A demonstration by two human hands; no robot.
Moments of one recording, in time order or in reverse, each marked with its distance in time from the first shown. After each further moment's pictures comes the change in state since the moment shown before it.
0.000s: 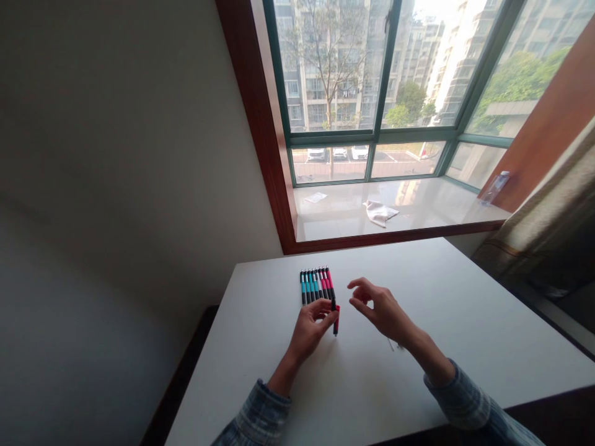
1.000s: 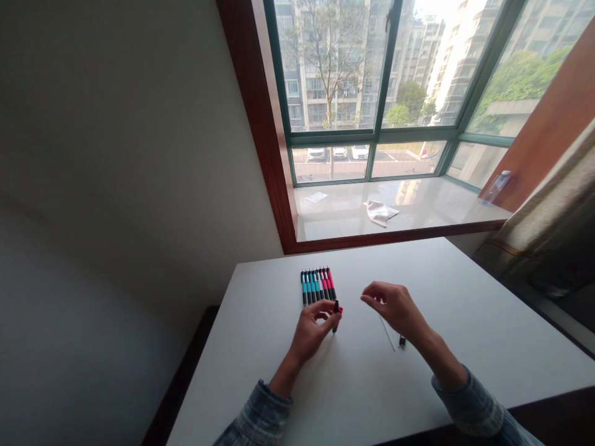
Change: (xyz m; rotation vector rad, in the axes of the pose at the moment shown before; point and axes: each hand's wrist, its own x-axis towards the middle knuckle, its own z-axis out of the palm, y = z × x) left_hand -0.002 0.004 0.000 0.054 0.006 0.036; right_hand -0.006 0.014 -0.016 -0.210 0.091 0.056
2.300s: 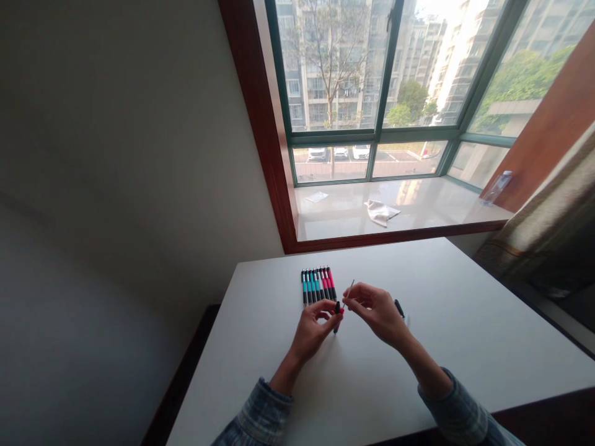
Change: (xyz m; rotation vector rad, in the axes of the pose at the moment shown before) left_hand 0.000 0.003 0.001 -0.030 -0.026 0.003; right_hand 0.002 -0.039 0.027 0.553 -0.061 0.085
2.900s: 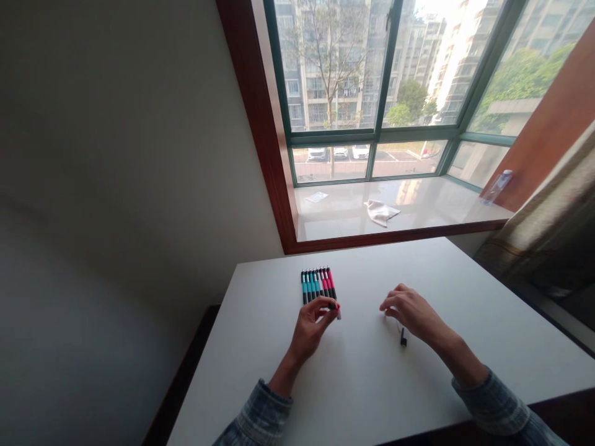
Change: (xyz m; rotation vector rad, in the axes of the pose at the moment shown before) left_hand 0.002 -0.005 0.000 -0.185 0.038 0.062; right_hand -0.015 0.057 -0.088 -0.957 -0.231 -0.062
